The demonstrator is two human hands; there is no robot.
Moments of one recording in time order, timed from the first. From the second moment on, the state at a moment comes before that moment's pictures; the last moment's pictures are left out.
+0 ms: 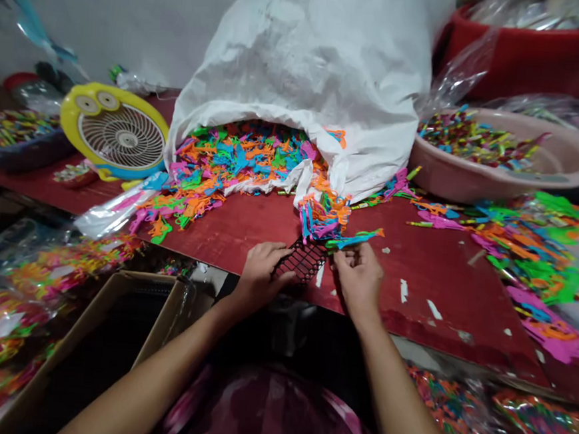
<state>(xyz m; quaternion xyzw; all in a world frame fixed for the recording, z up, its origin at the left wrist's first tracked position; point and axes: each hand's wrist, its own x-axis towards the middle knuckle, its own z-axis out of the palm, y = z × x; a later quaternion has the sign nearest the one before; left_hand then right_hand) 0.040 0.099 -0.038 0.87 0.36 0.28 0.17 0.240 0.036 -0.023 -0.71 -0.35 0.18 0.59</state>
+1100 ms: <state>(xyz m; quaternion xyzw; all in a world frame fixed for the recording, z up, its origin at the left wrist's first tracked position) 0.041 0.093 -0.034 0.88 0.34 0.27 0.18 0.237 0.027 -0.027 -0.76 -0.53 -0.05 0.38</state>
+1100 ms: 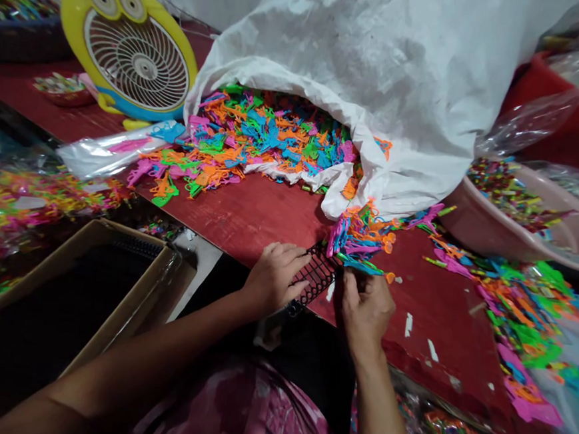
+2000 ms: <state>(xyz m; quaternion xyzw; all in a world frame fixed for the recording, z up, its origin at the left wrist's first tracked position) 0.043 0.092 -0.037 0.88 0.34 0.28 0.19 0.225 0.031 -0.005 -0.84 -0.51 -0.03 0.18</state>
